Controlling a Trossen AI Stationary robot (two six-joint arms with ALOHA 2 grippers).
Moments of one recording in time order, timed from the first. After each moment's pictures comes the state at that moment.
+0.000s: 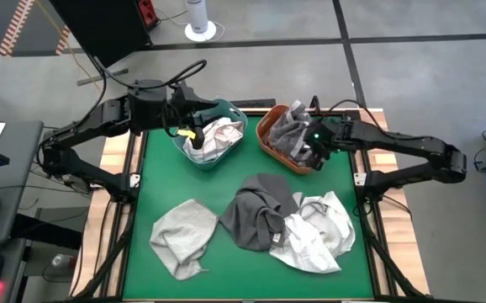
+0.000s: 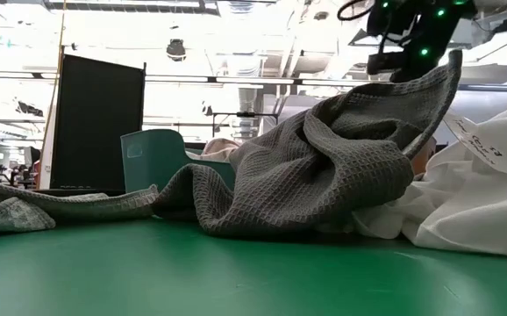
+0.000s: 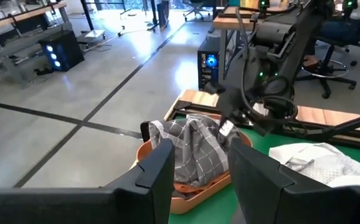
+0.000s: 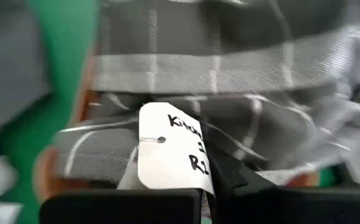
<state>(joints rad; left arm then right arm) 0.18 1.29 1.69 -0.63 -0.22 0.03 -0.38 1.14 0.93 -0.88 0.28 -0.03</state>
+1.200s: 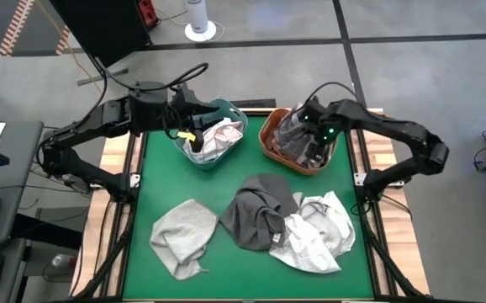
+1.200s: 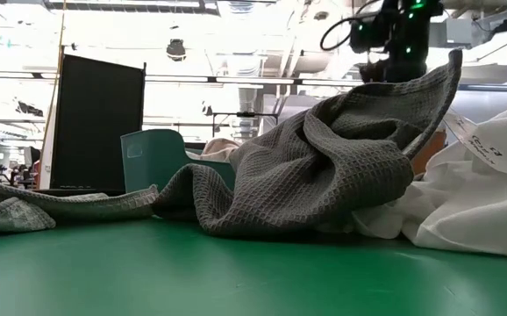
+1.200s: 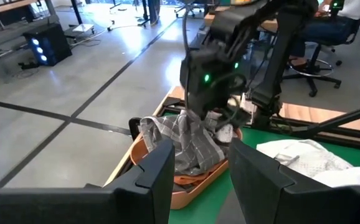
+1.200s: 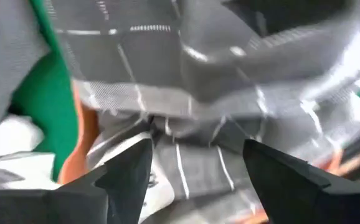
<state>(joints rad) 0.17 1.29 1.69 -0.65 -0.19 0.00 -0.55 1.38 1.18 -1.23 0.11 -0.01</state>
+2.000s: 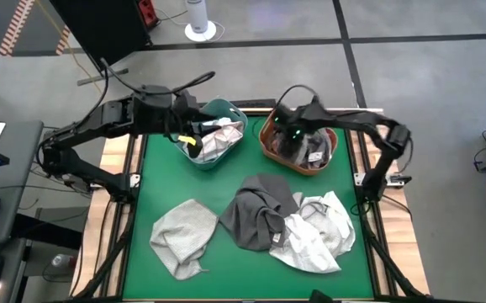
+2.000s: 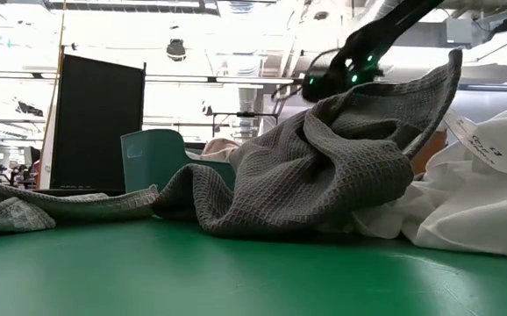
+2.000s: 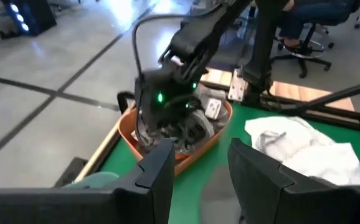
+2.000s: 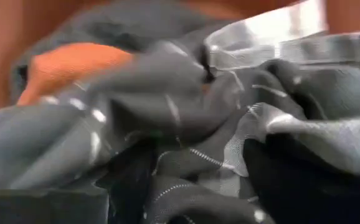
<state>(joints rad) 0.16 1.29 1.69 -0.75 -0.16 -0.07 -0.55 1.74 1.22 -0.81 0.17 -0.04</state>
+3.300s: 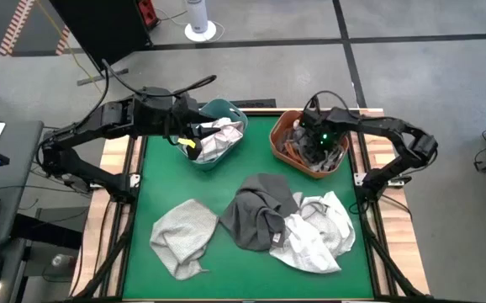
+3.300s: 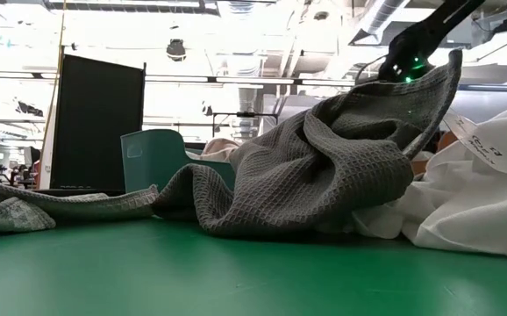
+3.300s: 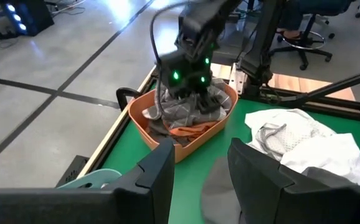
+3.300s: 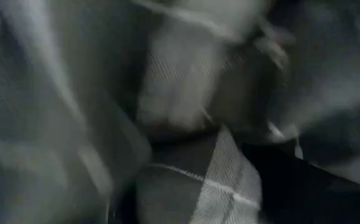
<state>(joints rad) 0.15 1.29 1.69 -0.77 -0.17 -0.05 -0.69 1.51 0.93 -1.03 0.16 0.18</state>
